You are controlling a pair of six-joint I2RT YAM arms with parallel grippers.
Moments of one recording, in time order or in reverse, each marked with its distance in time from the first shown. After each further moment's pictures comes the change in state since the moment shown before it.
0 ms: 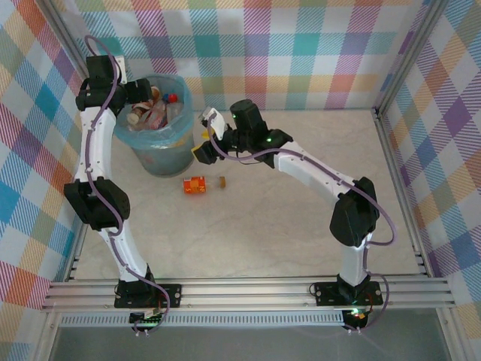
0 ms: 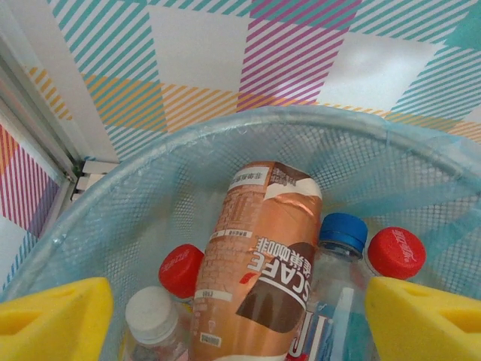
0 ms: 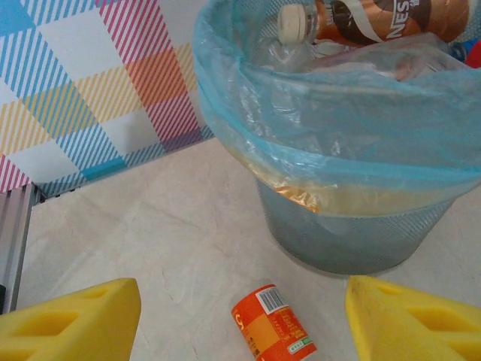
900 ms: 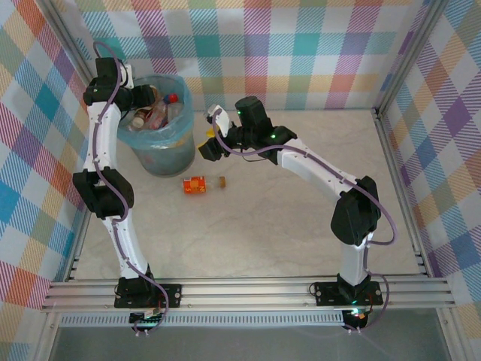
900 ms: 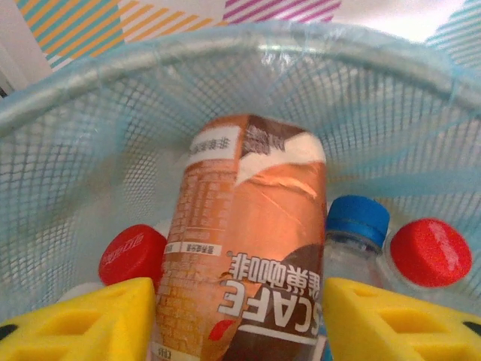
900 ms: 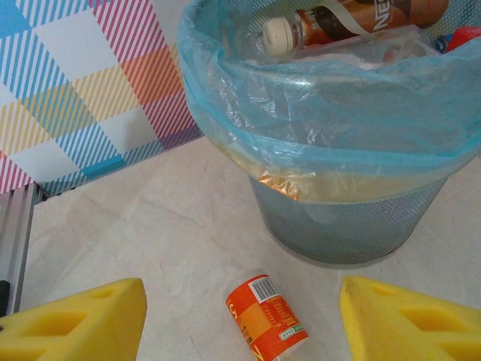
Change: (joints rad) left arm 0.000 0.162 0.156 -0.150 0.076 -0.074; right arm -0.022 0.000 0.008 -0.028 -0.035 0.002
